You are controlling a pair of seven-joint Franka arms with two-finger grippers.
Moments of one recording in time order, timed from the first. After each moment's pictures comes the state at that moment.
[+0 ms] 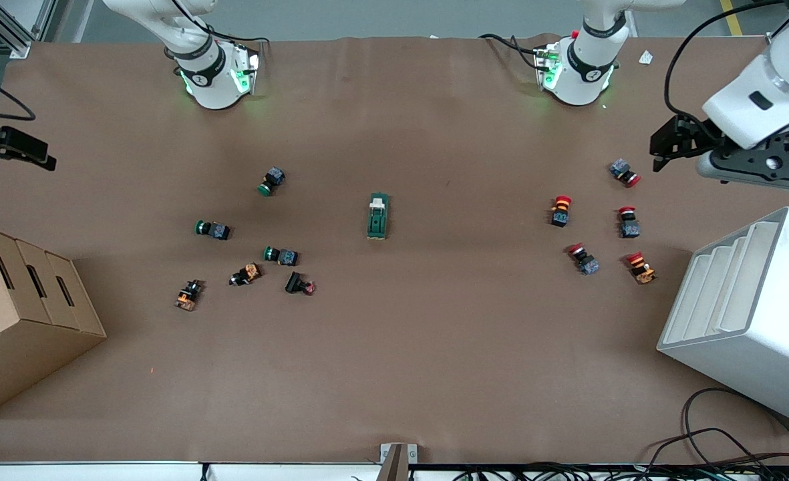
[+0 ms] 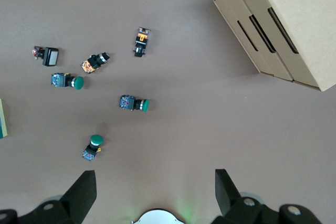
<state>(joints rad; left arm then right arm) -0.11 0.06 -0.07 -1.43 0.05 1.46 0.07 -0.01 -0.02 -0.09 -1.56 0.00 1.43 -0.08</state>
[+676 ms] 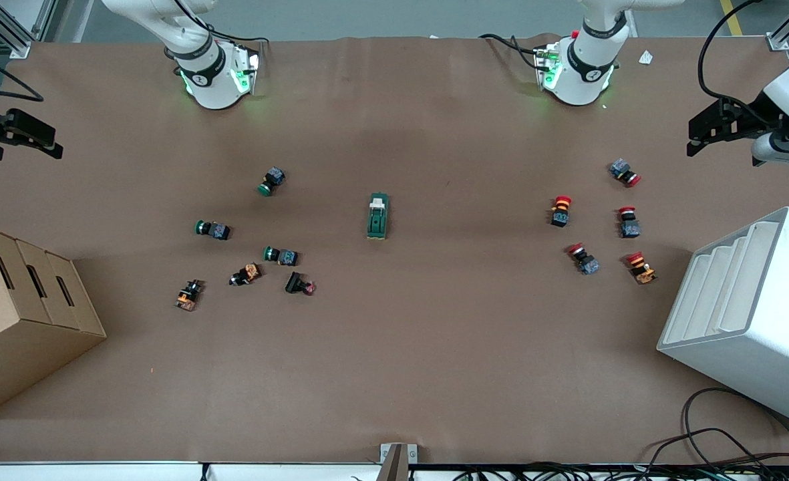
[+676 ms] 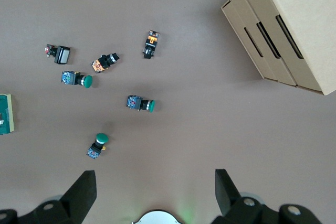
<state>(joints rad) -0.07 -0.03 -0.02 -1.53 0.01 1.46 0.10 0.03 -0.06 -0.09 -1.57 0.00 1.43 -0.08</state>
